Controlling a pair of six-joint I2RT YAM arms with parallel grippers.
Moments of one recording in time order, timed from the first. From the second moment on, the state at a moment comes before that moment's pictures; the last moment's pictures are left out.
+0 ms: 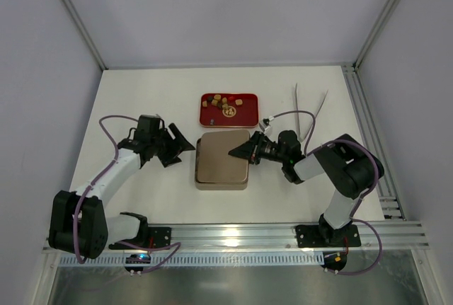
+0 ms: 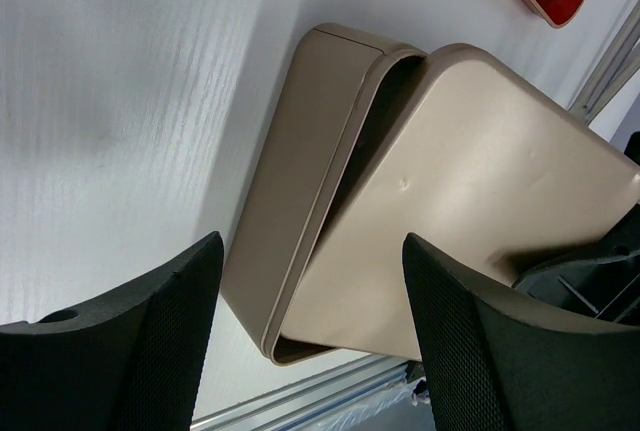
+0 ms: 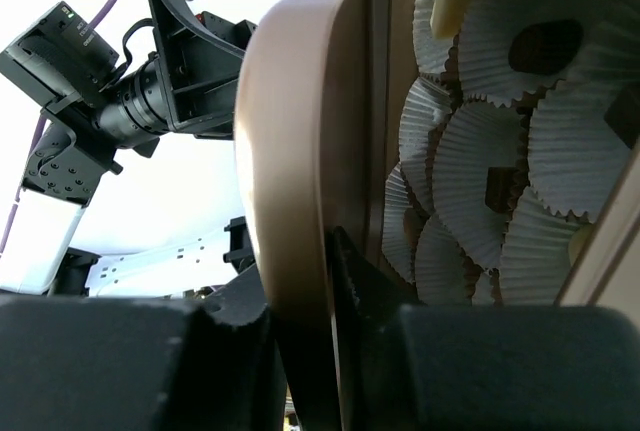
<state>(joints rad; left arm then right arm) -0.24 1.23 0.73 -0.41 0.29 -0.86 0.52 1.75 0.46 1.14 -0.68 1.31</state>
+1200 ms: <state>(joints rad) -0.24 1.28 0.73 -0.39 0.32 -0.84 0.39 1.57 0.39 0.86 -0.69 1.14</state>
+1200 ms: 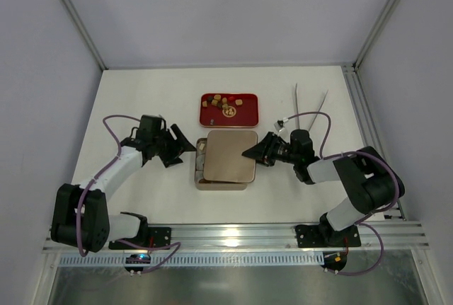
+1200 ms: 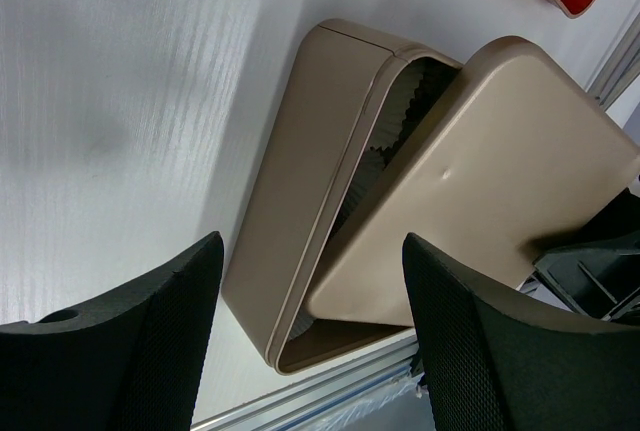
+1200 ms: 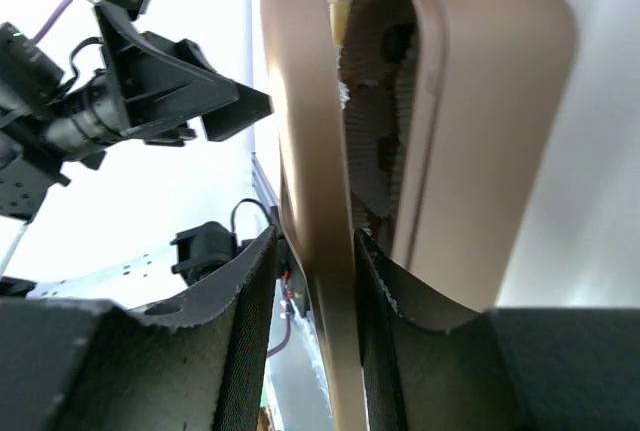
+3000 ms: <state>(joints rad) -0.29 1.34 0.65 -0.16 0.40 -0.88 0.50 1.54 0.69 0.14 -0.48 0.73</state>
